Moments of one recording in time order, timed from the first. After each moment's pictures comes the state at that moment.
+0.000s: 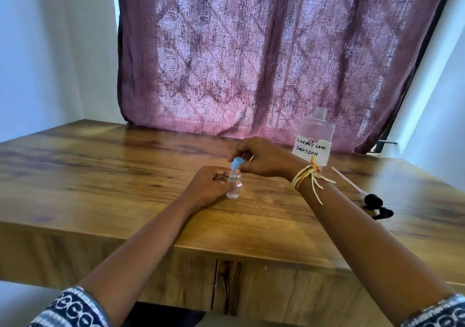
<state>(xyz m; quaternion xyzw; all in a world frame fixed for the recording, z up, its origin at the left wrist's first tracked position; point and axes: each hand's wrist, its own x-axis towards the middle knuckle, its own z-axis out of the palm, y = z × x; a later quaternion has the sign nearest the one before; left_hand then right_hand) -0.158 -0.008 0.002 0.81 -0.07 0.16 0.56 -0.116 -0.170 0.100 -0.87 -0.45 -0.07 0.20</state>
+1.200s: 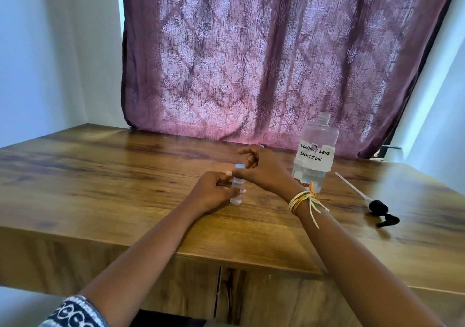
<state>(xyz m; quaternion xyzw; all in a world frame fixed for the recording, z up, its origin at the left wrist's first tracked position) -0.160 -0.011 0.006 0.82 -0.04 0.17 0.55 -0.118 -0.162 0.071 -0.85 -0.31 -0.06 0.43</state>
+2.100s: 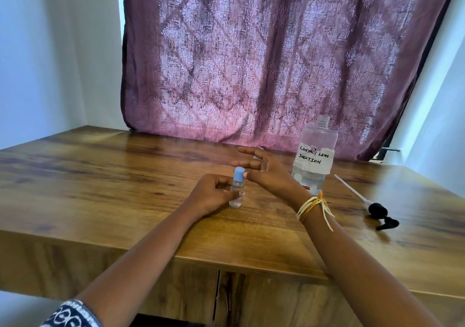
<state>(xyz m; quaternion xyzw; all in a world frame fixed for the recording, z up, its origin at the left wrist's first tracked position) -0.159 -0.011 0.006 0.82 -0.05 0.16 0.54 -0.123 -0.174 0.068 -0.76 -0.33 0.04 0.56</state>
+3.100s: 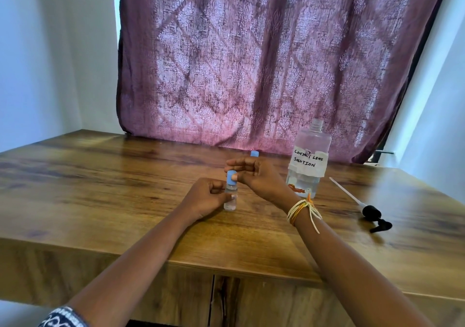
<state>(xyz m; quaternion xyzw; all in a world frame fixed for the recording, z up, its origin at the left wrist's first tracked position) -0.158 -0.008 0.009 0.84 -0.03 0.14 0.52 -0.120 -0.169 0.065 -0.76 -0.36 0.02 0.54</state>
